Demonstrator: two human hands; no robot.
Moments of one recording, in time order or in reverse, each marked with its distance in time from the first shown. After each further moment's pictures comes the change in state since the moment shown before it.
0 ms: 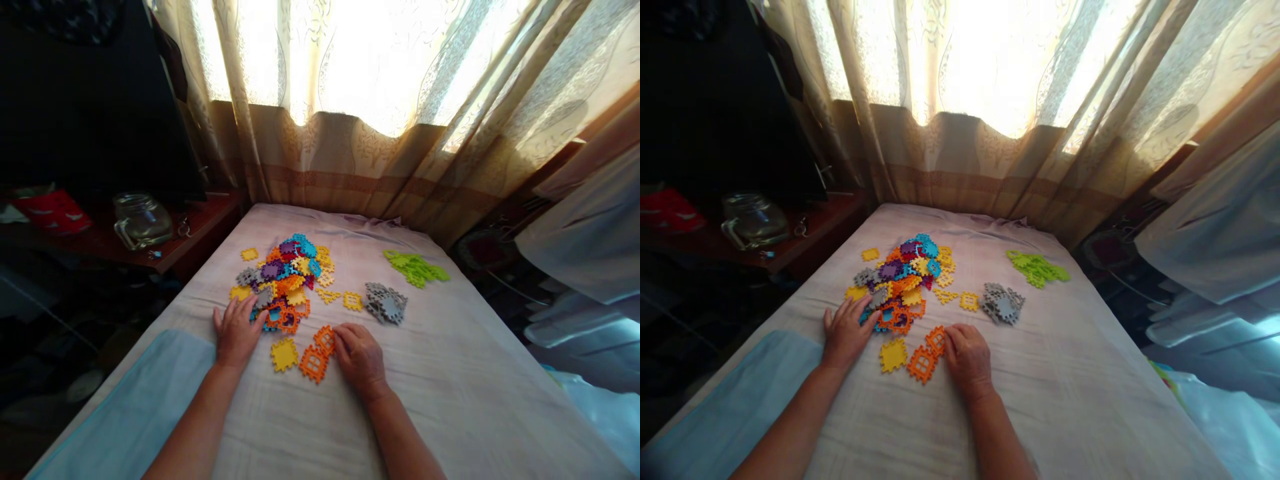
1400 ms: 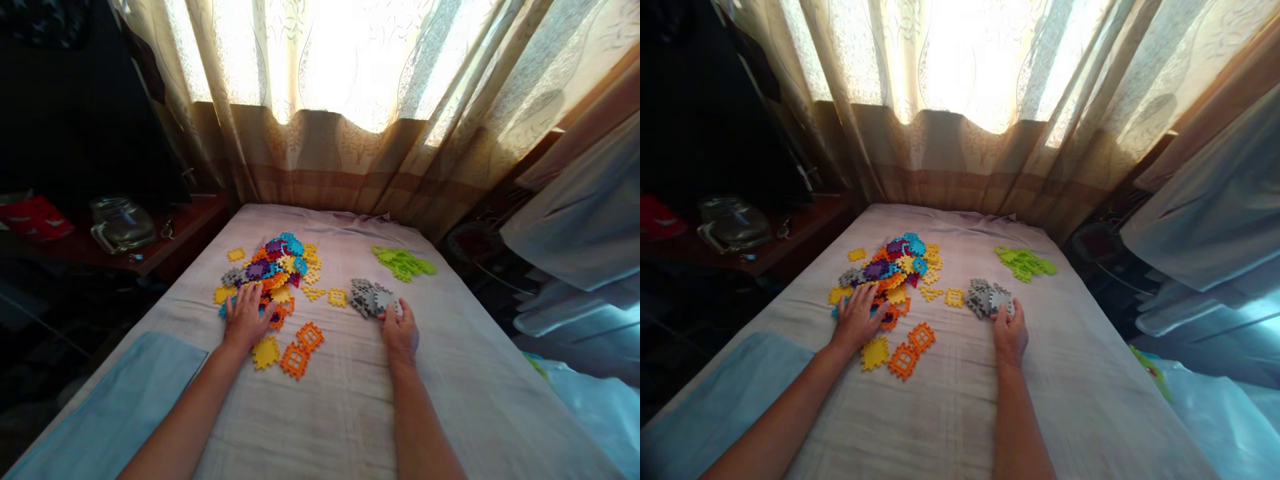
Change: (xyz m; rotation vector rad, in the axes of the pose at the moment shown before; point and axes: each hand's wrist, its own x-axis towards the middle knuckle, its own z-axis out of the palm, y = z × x) left_hand 0.026 0.054 0.012 0.179 -0.328 -0.051; right_hand 0.019 0.103 -0.035 0.245 0.296 0.981
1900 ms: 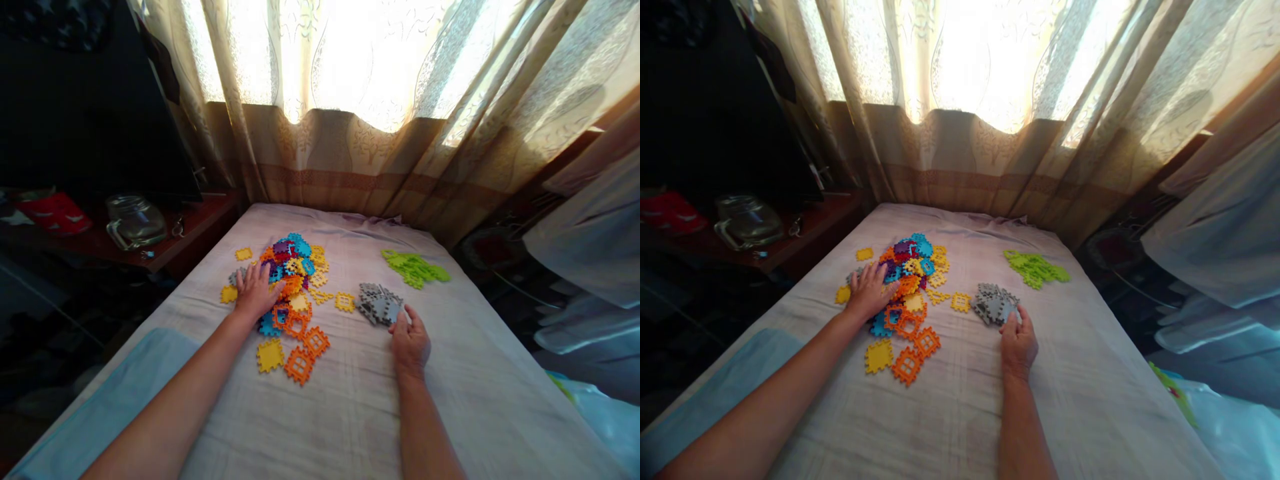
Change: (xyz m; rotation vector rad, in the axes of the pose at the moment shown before) left_hand 0.053 0.014 -0.020 0.092 -0.119 -0.006; right_hand -0.001 0.005 0.004 0.110 0.054 -0.034
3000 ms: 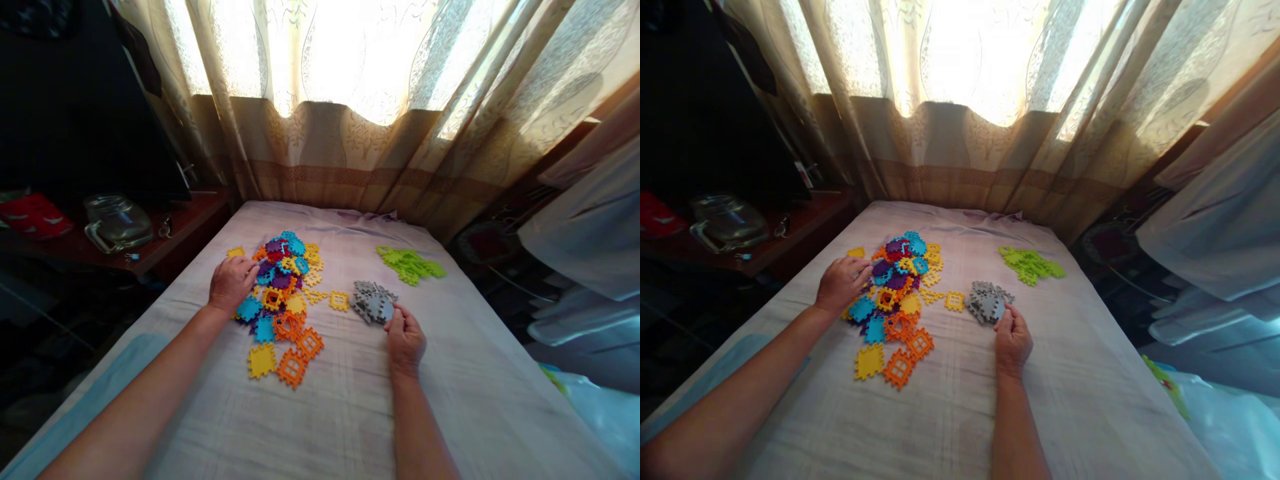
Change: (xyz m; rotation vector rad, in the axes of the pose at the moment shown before) left_hand 0.017 -0.023 -0.039 -0.053 0.177 0.156; right_hand 0.001 0.000 0.003 0.117 0.027 -0.087
